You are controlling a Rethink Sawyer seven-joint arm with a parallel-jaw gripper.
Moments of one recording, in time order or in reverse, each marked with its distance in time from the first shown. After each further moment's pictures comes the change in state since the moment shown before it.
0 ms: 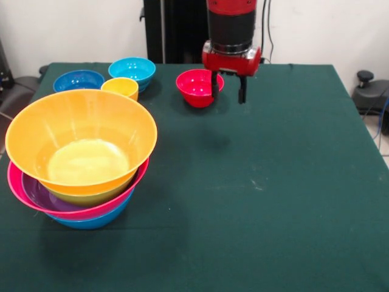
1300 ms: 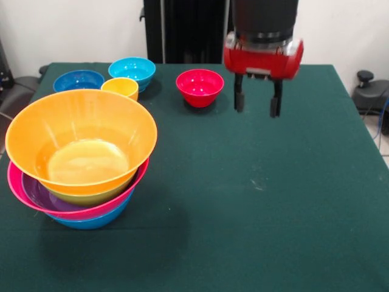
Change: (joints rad) arm 0.091 -0.039 -0.006 -0.369 0.130 0.337 0.000
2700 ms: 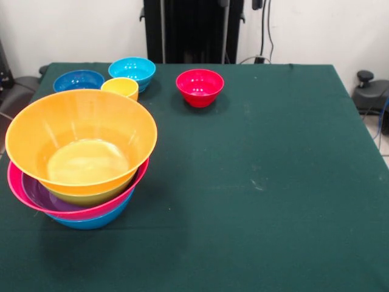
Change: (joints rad) arm -0.089 -0.422 -0.001 0.405 0.073 0.000 0.000
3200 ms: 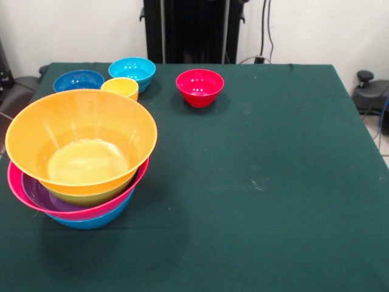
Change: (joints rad) arm -0.033 -0.024 0.000 0.018 -0.001 0.000 0.000
